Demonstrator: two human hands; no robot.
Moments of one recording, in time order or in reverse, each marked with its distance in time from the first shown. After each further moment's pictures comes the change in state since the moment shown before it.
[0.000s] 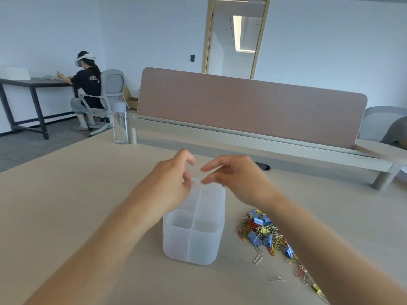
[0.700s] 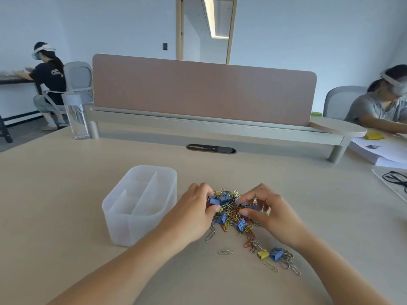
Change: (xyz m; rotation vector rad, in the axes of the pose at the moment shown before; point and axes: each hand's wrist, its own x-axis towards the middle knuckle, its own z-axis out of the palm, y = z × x) left_hand -0.022 0.066 0.142 0.021 -0.218 0.117; right_hand -0.125 0.146 -0.069 -0.044 0.187 0.051
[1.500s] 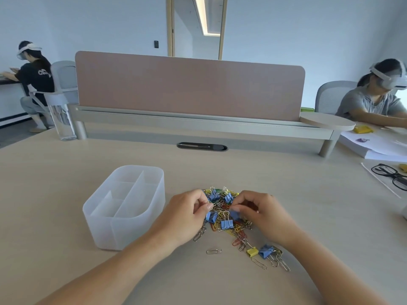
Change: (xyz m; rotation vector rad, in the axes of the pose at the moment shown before) left_hand 0.002 -0.001 0.014 -0.240 0.043 0.019; right_hand -0.001 0.013 0.003 -0.005 -0.088 0.066
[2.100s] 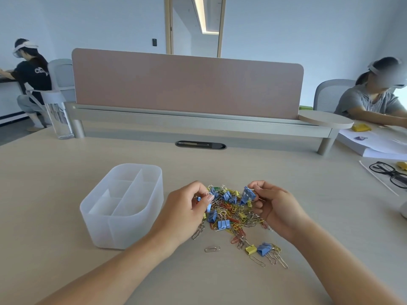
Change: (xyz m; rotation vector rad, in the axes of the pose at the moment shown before) left_hand -0.003 0.003 0.003 -0.136 0.108 0.046; right_hand 0.010 0.009 -0.014 1.057 0.177 0.371
